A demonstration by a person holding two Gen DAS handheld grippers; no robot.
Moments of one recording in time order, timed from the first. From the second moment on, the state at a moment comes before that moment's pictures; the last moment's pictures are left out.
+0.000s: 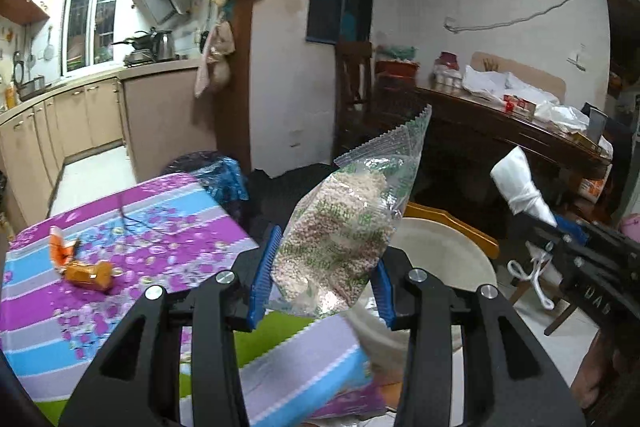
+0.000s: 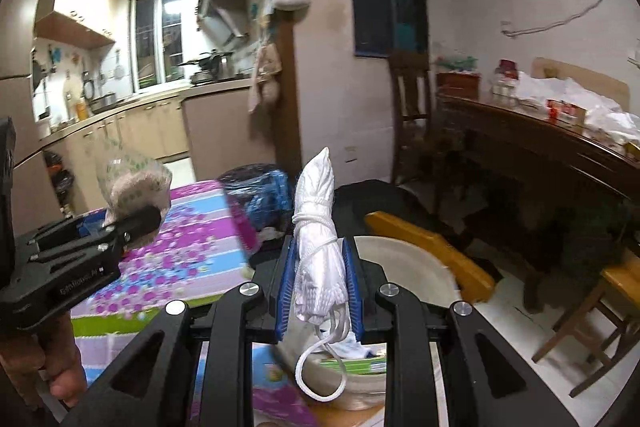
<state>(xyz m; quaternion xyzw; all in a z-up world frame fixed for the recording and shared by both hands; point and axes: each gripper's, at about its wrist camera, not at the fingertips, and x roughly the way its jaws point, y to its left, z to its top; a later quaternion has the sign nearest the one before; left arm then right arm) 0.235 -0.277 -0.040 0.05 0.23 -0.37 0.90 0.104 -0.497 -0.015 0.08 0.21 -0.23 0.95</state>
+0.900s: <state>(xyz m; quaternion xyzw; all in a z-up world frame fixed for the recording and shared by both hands) 0.251 -0.385 -0.053 0.10 0.27 -0.37 0.88 0.167 -0.621 -0.032 0.12 0.32 -0.24 0.91</state>
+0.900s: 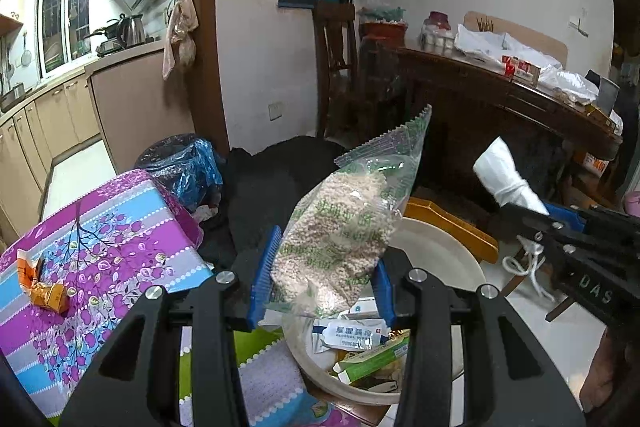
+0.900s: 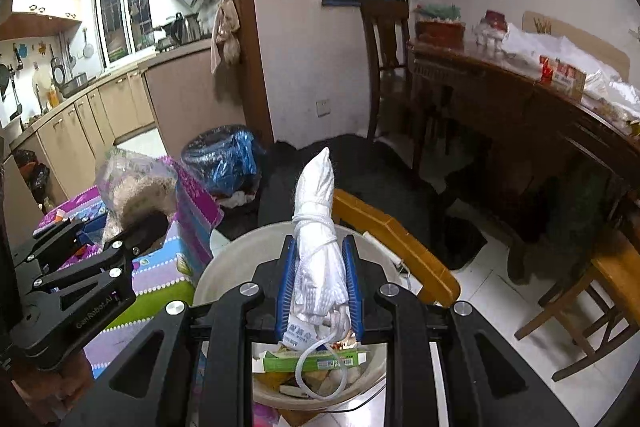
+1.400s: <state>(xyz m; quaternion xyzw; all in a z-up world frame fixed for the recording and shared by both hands) 0.264 -0.405 -0.069 0.11 0.31 -0.37 0.87 0.187 -0.629 -0.058 0.13 0.35 -0.24 0.90</state>
